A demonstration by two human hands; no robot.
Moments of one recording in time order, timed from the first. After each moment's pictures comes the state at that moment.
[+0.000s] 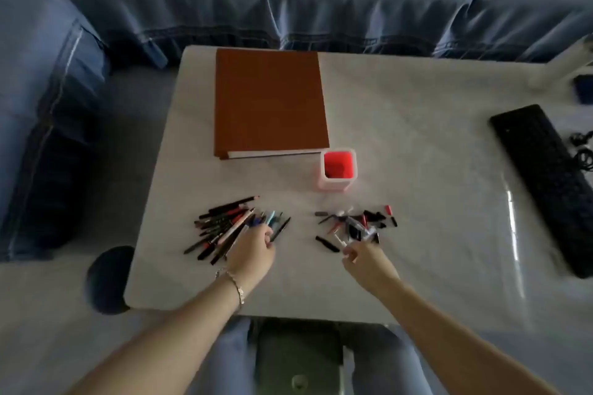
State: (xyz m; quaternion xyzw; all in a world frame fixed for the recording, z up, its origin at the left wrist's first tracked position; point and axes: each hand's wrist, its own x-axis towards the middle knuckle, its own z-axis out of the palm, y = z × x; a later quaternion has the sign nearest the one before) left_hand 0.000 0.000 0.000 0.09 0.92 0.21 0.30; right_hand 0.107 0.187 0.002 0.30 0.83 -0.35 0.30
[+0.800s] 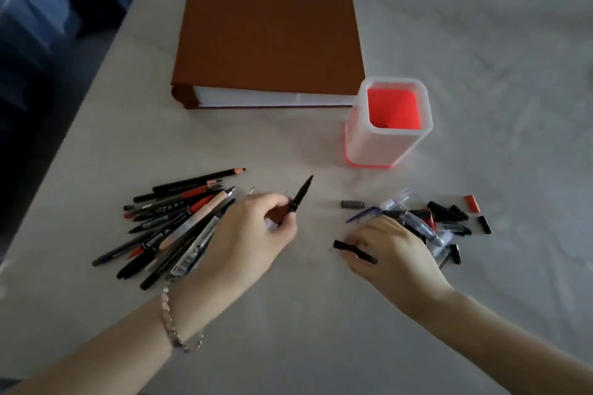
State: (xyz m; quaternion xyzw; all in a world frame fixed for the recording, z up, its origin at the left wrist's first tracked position) left_hand -0.017 0.014 -0.133 0.21 0.89 0.38 0.12; right_hand 0.083 0.185 -0.158 0.08 0.95 -0.29 0.01
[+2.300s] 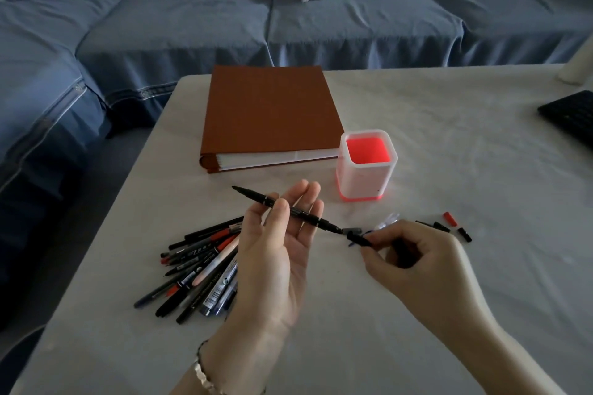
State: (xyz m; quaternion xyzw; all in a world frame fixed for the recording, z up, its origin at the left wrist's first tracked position) left_hand 0.028 0.029 -0.057 -0.07 0.36 0.91 0.19; right_hand 0.113 0.140 -0.062 0.23 0.80 -0.53 -0.17
